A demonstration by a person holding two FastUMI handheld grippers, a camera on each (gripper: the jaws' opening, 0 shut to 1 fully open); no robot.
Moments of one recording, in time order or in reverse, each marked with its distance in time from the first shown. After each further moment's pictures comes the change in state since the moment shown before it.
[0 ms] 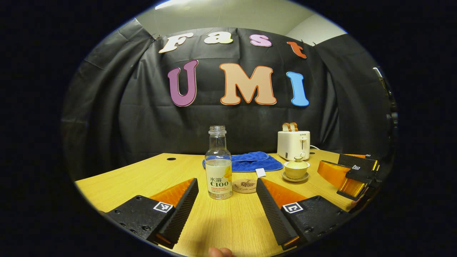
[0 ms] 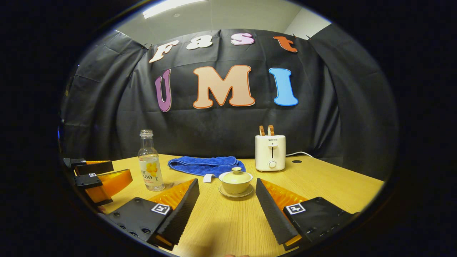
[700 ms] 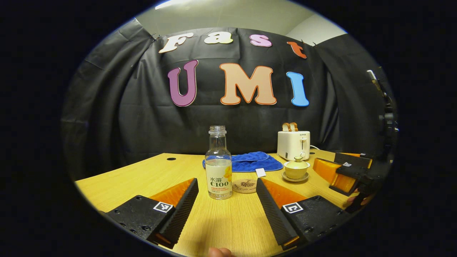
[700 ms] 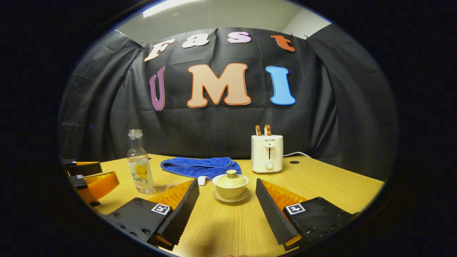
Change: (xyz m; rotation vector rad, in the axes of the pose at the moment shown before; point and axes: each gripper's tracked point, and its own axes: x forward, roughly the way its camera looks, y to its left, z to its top) left arm -0.001 0.000 0.000 -0.001 0.000 0.001; right arm 0.040 -0.014 -0.002 -0.001 0.002 -0.057
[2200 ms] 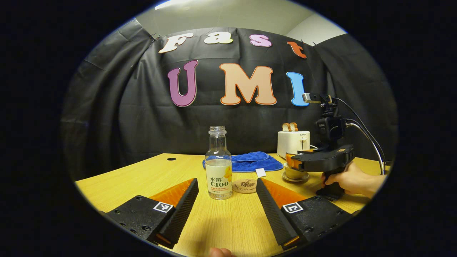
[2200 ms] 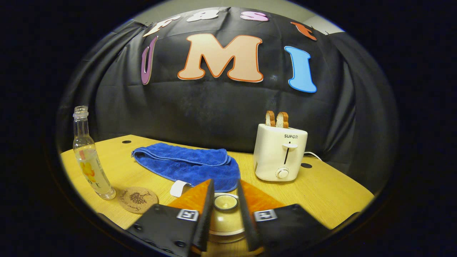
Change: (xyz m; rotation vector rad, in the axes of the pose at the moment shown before) left arm -0.001 -0.001 -0.001 0.002 0.000 0.002; right arm 0.137 0.001 -0.025 -0.133 0.149 0.000
